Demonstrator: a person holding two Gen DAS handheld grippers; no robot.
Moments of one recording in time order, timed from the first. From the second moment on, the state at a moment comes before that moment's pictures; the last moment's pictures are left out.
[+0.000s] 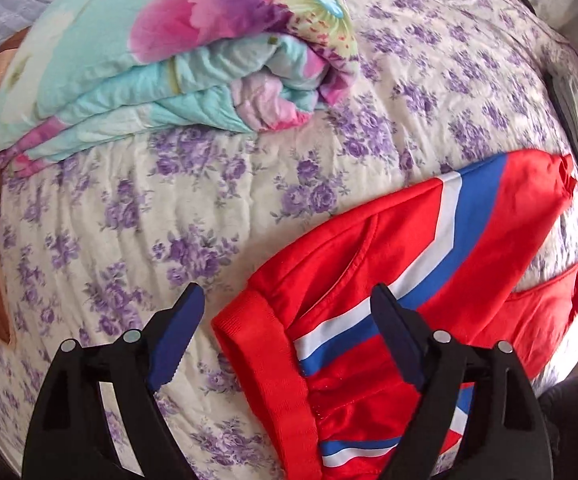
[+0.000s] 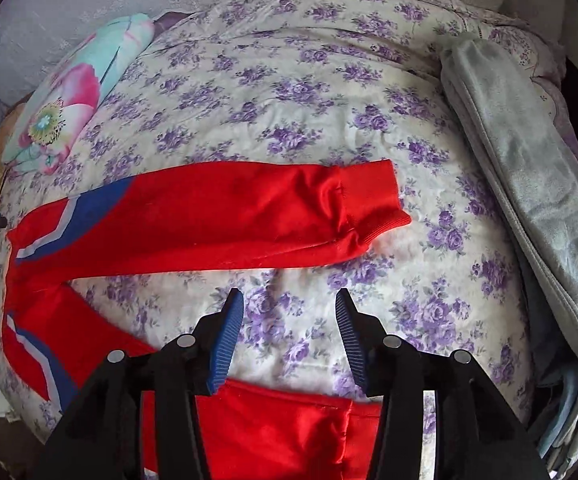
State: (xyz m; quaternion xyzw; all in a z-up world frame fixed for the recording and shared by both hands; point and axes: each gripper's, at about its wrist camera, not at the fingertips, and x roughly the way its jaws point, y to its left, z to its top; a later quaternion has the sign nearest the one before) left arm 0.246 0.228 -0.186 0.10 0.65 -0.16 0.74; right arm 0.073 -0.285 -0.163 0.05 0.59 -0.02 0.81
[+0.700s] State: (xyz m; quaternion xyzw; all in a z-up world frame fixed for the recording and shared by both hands) left arm 0.254 0.220 -0.214 0.10 0.65 -0.22 0.72; right arm 0.245 -0.046 -0.209 -0.13 0.57 0.33 0.74
